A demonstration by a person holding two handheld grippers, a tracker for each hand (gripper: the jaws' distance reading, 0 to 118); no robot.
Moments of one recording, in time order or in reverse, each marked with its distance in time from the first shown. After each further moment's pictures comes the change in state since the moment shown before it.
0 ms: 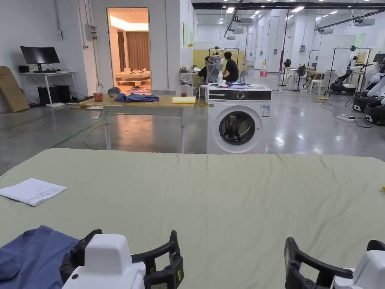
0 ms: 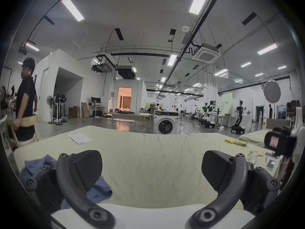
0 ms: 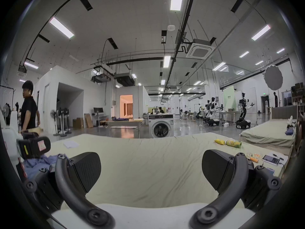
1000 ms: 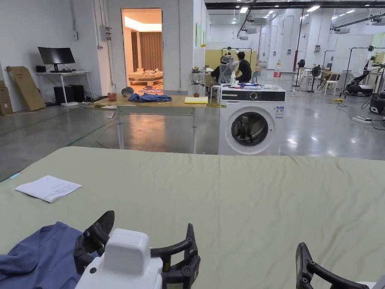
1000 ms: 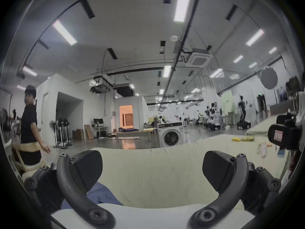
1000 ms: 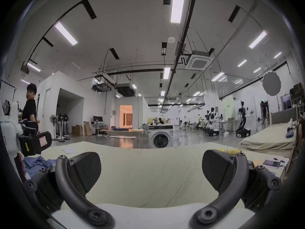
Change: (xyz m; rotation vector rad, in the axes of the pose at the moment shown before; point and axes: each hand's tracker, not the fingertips) left arm 0.000 0.003 0.005 0.135 -0.004 -0.177; right arm -0.015 -0.011 0.007 0.093 0.006 0.026
